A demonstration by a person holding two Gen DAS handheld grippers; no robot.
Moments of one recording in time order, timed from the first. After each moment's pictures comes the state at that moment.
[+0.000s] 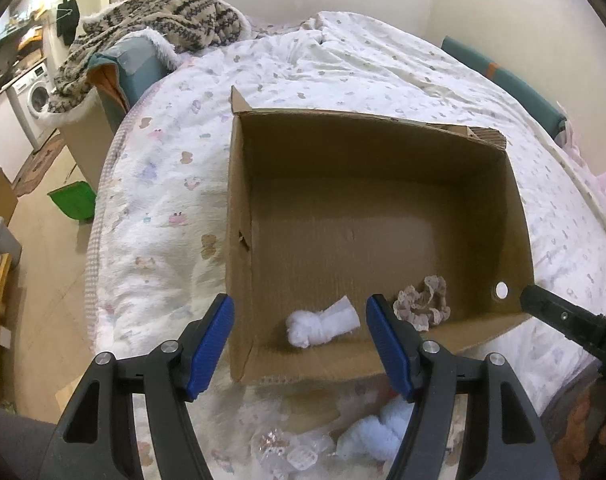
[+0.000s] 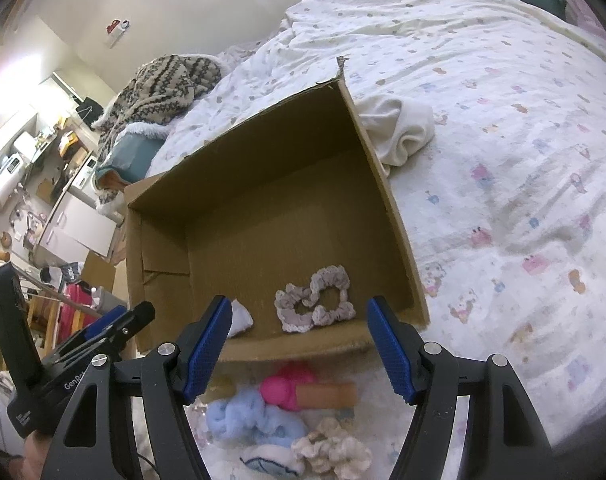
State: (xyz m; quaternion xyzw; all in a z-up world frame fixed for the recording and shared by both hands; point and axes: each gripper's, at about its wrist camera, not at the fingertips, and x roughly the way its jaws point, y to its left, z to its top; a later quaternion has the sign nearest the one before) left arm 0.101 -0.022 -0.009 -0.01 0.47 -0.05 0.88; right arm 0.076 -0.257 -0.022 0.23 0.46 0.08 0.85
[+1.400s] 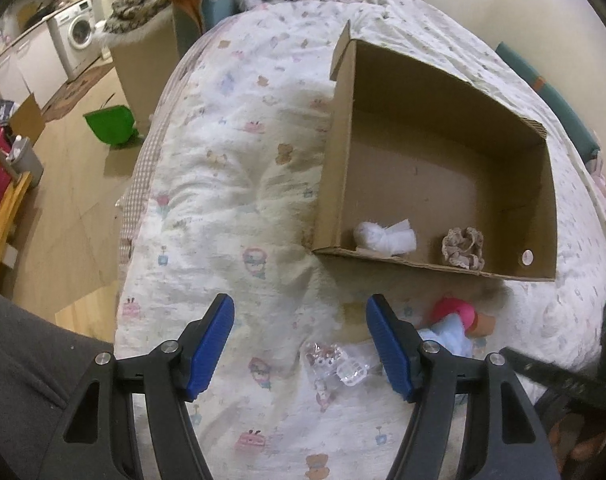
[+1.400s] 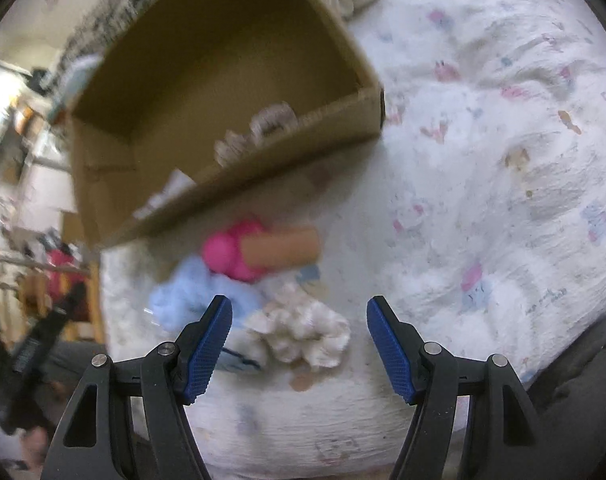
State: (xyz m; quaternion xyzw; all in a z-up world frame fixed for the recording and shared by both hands) left arm 0.041 0.035 -0.029 -0.08 0.53 0.02 0.85; right arm 0.038 -0.241 -0.097 0.22 0.63 0.05 0.74
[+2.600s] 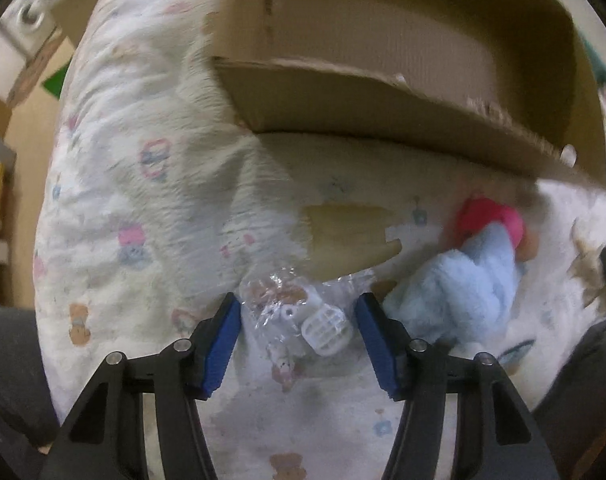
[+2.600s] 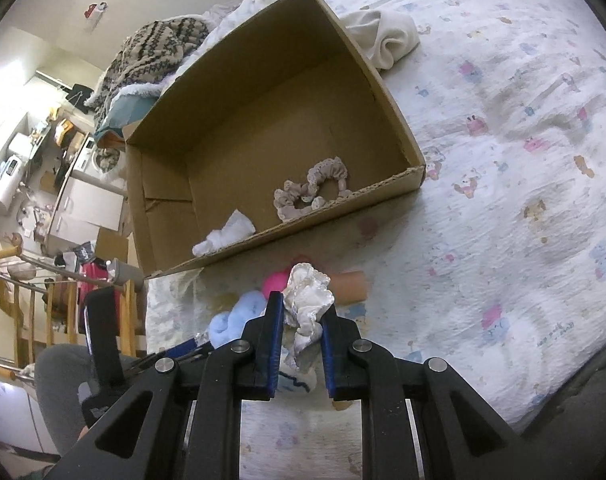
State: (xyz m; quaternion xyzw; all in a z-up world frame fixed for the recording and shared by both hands) left arm 0.058 -0.024 -0.124 -0.02 0.66 -0.02 0.75; right arm 0.035 -0.249 -0.057 0.27 0.55 0.10 0.79
